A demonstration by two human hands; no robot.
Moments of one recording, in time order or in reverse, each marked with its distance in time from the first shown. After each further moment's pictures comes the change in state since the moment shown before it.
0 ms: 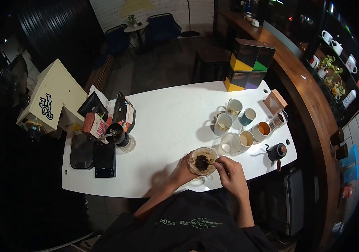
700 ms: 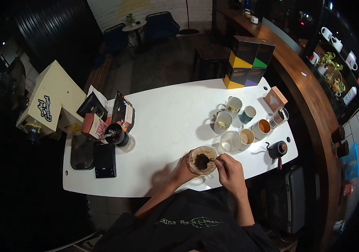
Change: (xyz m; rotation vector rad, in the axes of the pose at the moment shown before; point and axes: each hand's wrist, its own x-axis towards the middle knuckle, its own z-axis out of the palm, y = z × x) left_hand 0.001 -0.012 0.003 -0.037 -0.010 0.019; right_hand 0.001 0.003 0.006 -0.017 0.047 -0.011
